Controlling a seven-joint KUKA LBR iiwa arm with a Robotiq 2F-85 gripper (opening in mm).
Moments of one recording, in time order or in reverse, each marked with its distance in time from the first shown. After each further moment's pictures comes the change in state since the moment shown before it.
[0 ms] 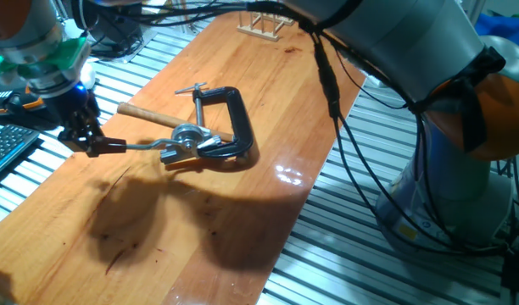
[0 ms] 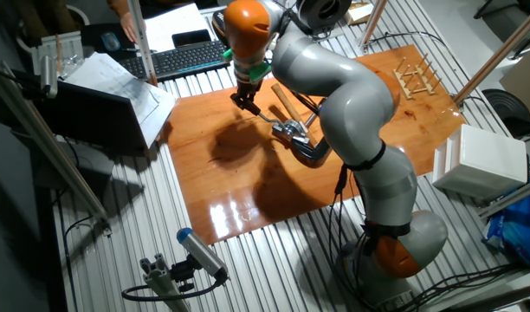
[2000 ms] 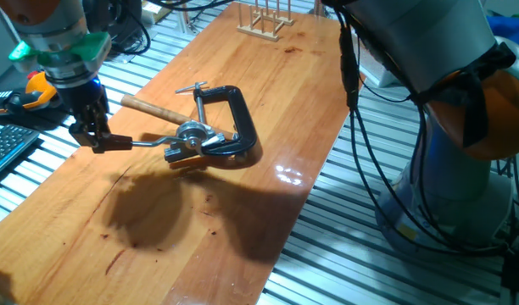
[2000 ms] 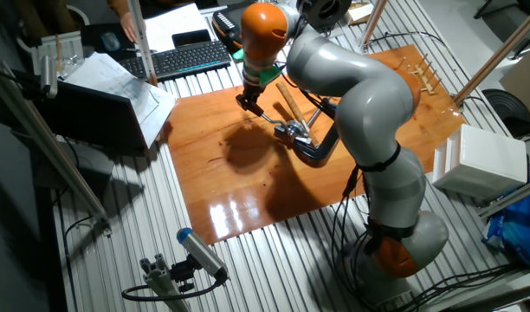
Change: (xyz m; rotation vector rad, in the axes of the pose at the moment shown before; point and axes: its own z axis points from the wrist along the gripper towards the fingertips) arm 0.007 -0.001 0.000 -0.039 -0.072 0.000
